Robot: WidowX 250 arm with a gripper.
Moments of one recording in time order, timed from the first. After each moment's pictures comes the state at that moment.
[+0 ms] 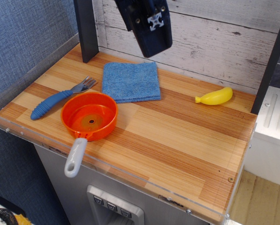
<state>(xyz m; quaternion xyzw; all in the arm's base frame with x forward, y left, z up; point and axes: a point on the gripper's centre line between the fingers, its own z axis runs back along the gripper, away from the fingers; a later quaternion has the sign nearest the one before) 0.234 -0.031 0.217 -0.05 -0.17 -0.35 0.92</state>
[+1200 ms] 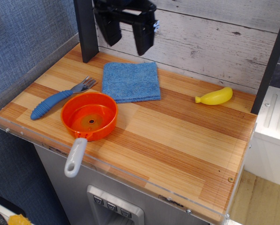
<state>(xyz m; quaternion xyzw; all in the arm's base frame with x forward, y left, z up) 0.320 0.047 0.138 -0.02 -0.10 -0.05 0.99</state>
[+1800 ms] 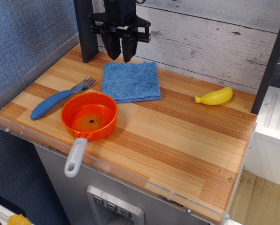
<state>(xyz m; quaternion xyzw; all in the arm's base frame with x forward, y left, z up) 0.362 0.085 0.084 -0.01 -0.05 0.06 1.00</state>
